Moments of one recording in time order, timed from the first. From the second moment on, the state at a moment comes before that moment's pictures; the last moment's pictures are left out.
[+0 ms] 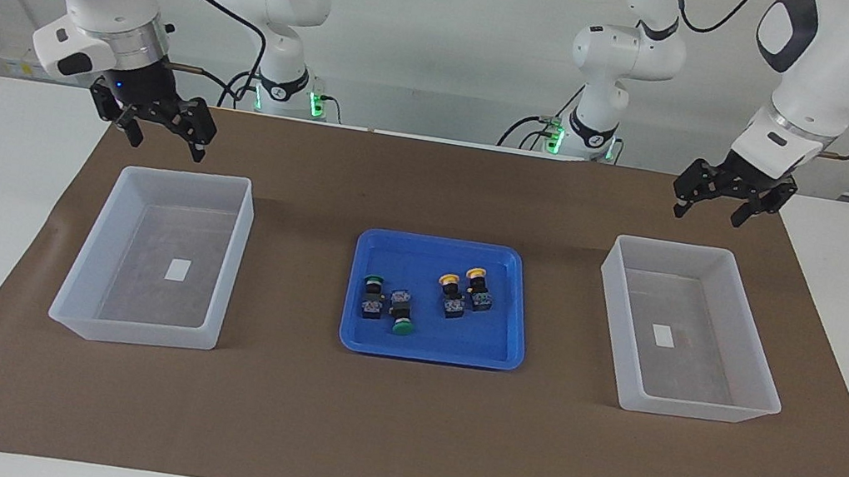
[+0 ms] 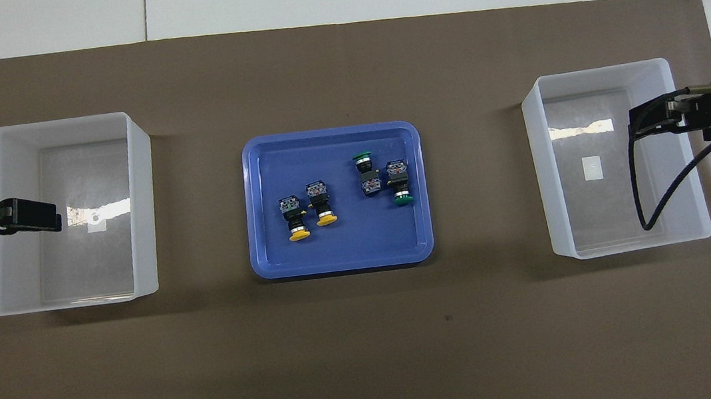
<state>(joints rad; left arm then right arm) -0.04 -0.08 -0.02 -1.75 -0.03 1.69 0.02 0.01 0.00 0.01 -1.64 -0.02 1.67 0.15</state>
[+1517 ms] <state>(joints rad) -0.34 0.07 -0.04 -1.79 -0.03 1.95 -0.36 0.01 0.00 0.01 -1.65 -0.02 1.68 0.15</state>
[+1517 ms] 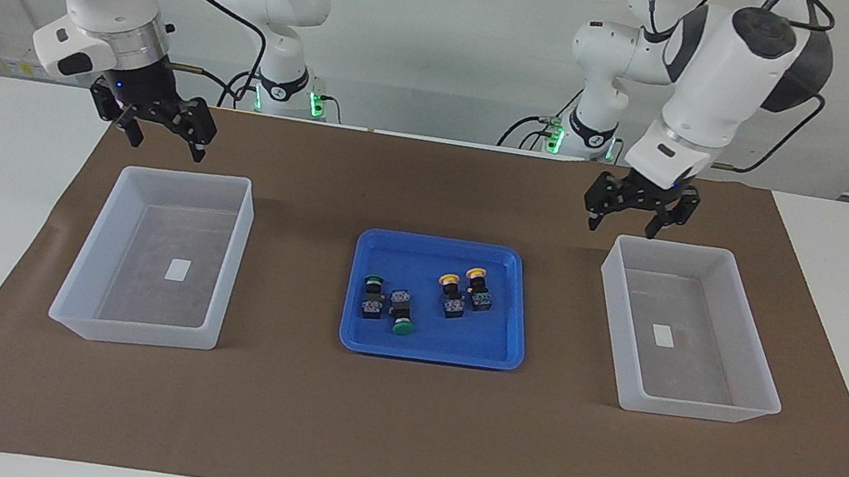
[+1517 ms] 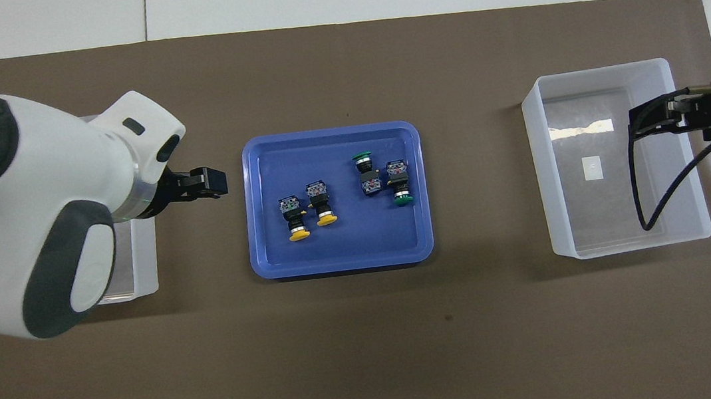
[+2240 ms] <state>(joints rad) -0.43 0.20 -0.04 -1.98 -0.03 2.33 -0.52 0.19 0.02 0.02 -1.77 -0.02 1.92 0.23</state>
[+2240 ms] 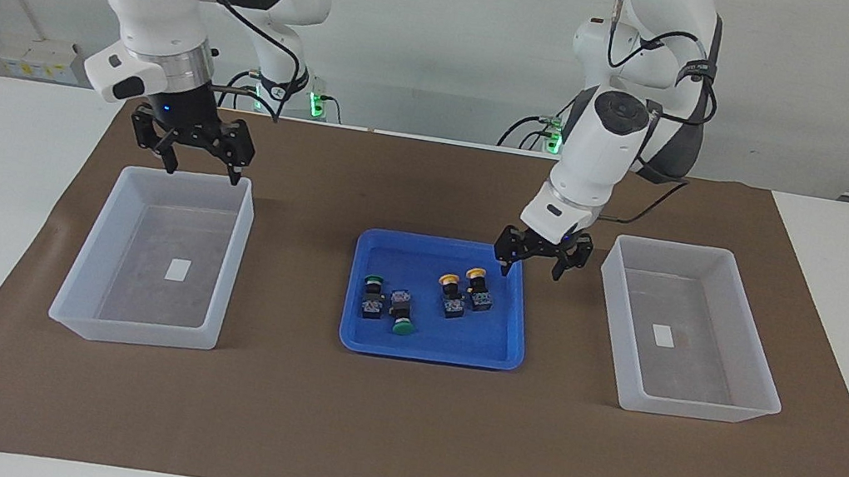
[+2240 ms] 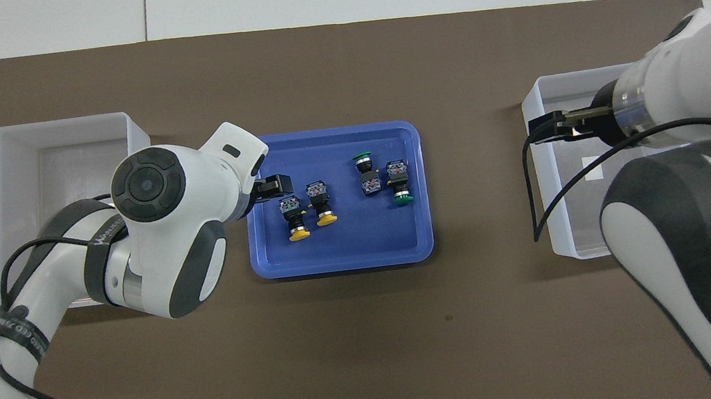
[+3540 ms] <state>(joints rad) -0.51 0.27 -0.04 -2.10 -0.03 2.53 -0.68 0.42 0.36 0.02 -1.82 -0.02 2.41 0.47</state>
